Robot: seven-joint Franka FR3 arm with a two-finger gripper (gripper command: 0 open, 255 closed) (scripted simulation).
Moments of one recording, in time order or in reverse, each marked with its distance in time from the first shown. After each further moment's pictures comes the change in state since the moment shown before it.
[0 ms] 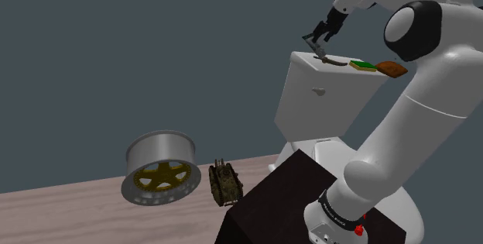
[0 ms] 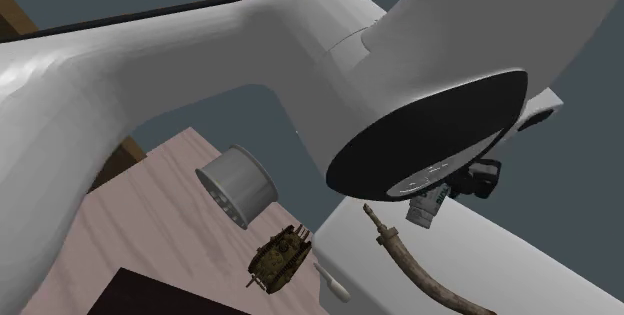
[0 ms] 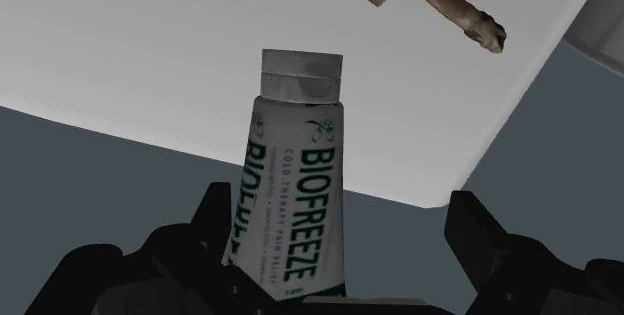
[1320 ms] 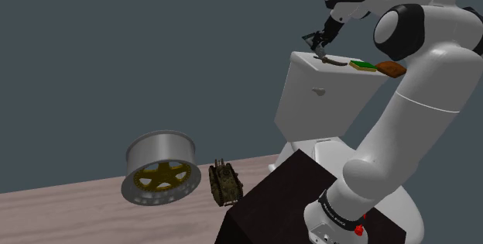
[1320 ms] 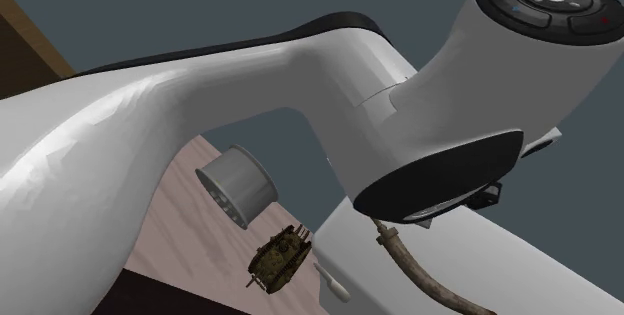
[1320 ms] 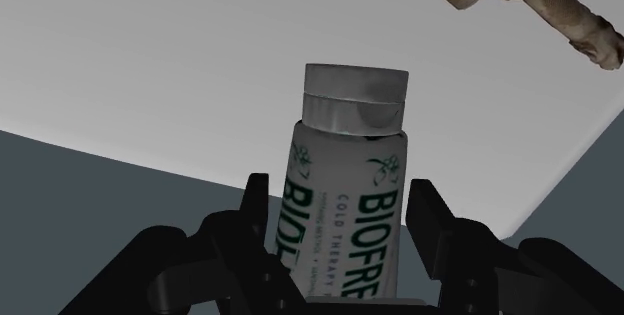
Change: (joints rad) arm -0.032 0.071 -0.011 -0.021 0.065 0.081 -0.061
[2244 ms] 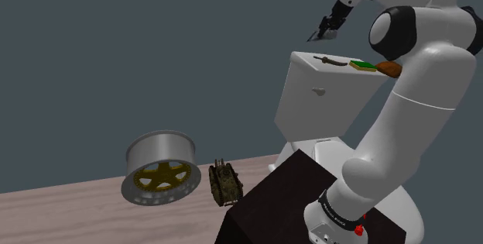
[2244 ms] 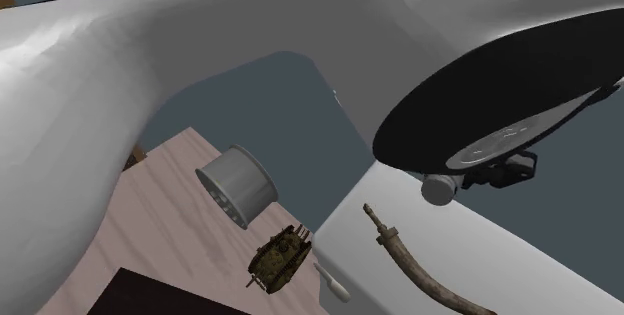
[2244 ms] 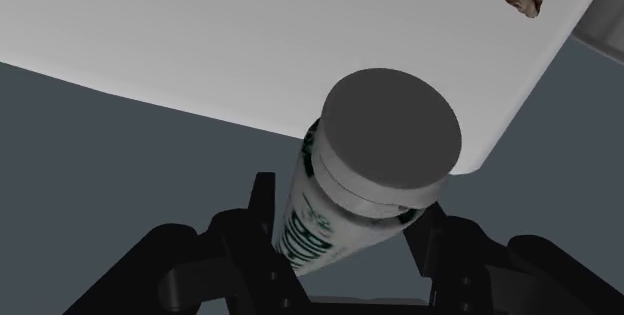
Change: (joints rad) arm -0.029 0.039 -0.009 0.220 0.020 -0.198 0.004
